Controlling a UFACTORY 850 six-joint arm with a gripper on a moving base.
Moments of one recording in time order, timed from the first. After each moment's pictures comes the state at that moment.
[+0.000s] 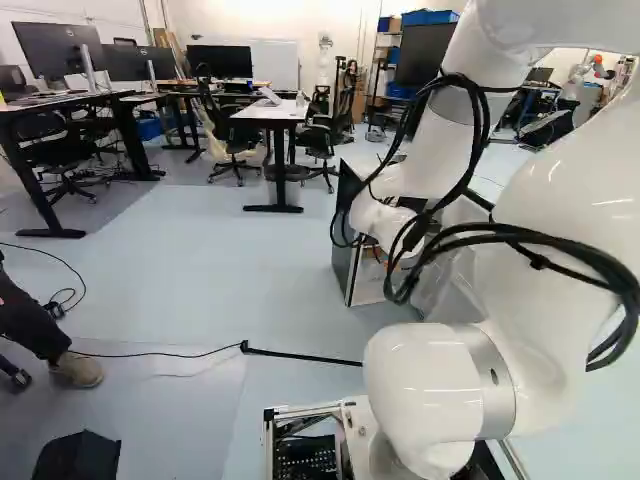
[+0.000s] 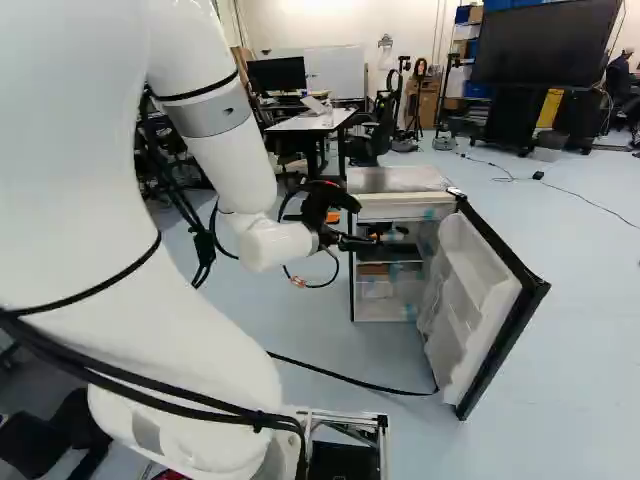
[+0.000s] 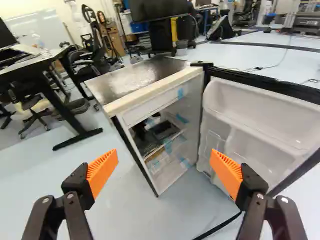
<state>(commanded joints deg) -6.0 2.0 -15.5 24.7 53.8 0.0</state>
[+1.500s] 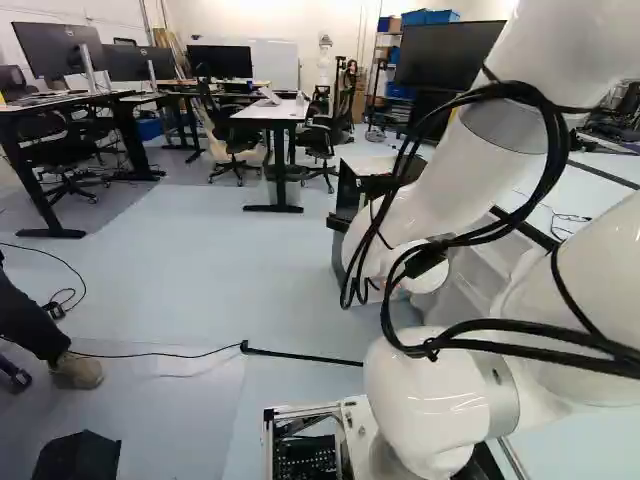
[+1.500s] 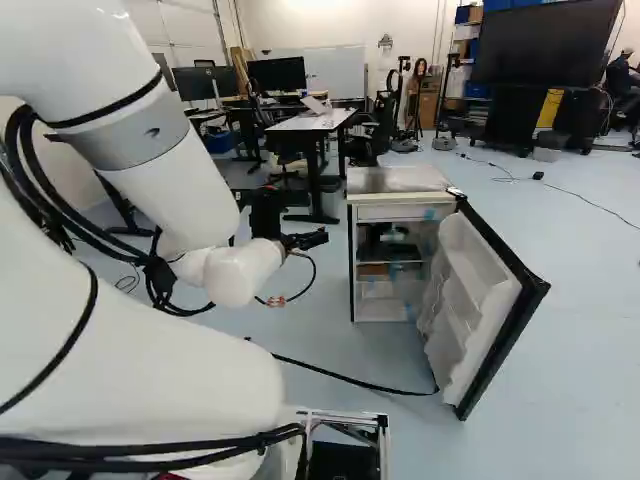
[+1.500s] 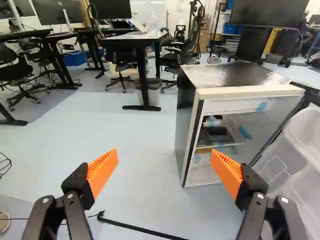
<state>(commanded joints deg) -0.1 15.7 -5.2 0.5 50.1 0.0</state>
